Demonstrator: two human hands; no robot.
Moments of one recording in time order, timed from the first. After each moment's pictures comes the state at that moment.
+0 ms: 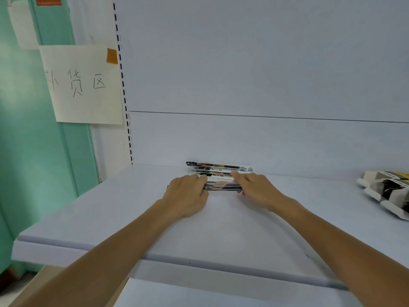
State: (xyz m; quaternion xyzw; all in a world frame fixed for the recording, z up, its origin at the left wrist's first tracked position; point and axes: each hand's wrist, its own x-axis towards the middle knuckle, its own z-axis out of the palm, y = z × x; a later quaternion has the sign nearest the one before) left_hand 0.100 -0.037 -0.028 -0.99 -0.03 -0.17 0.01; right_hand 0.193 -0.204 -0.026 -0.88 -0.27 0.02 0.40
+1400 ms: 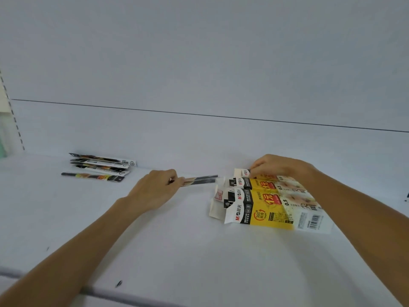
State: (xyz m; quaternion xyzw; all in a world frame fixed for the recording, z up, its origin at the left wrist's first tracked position) left_hand 0.232 -0.333 -0.021 -0.94 -0.13 -0.20 -0.23; right_hand 0.419 -0.575 0.033 -0.93 -0.30 0.12 0.17
